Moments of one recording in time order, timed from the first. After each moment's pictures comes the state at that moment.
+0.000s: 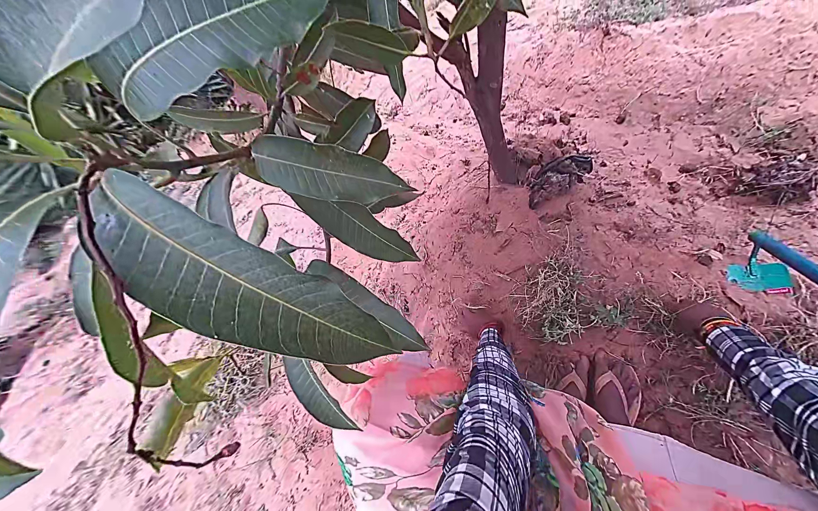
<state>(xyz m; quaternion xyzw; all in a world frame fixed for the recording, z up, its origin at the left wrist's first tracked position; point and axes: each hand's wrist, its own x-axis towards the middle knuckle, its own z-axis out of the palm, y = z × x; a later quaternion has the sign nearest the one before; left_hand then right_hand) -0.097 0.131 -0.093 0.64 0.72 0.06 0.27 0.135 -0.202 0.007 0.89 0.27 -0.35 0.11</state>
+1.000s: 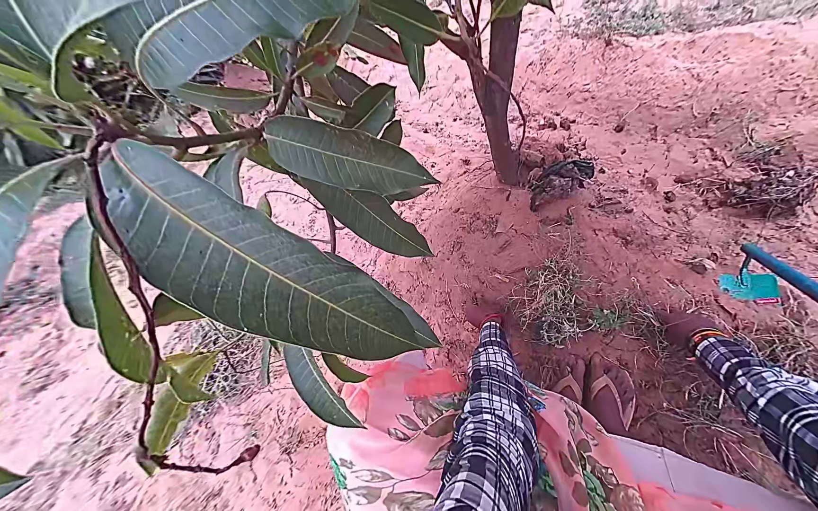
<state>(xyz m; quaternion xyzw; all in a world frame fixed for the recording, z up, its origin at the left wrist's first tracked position) -0.076 0.132 -0.069 0.56 0.71 0.14 0.41 0.155 -0.211 -0.067 0.90 0.28 -0.31 0.10</state>
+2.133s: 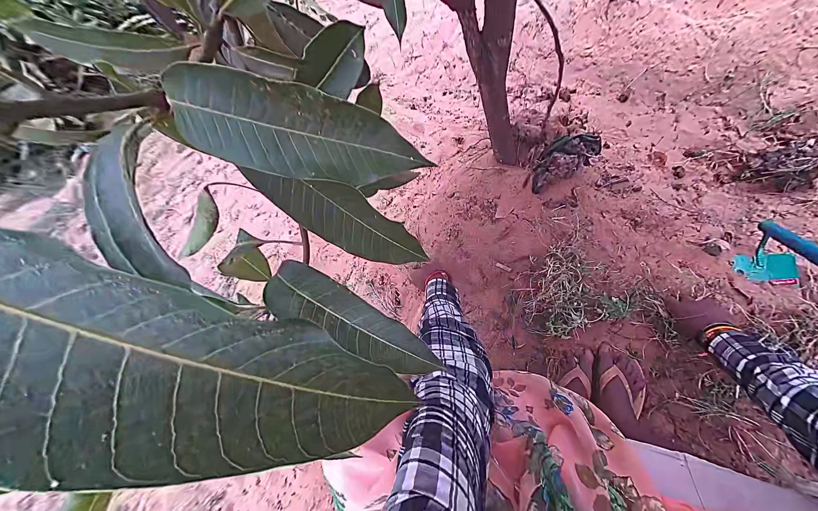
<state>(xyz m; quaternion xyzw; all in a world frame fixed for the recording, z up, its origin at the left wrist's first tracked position) -0.093 0.164 0.089 0.63 0.71 0.15 0.29 0.138 -0.202 -0.055 0.91 0.26 -0.30 0.11</state>
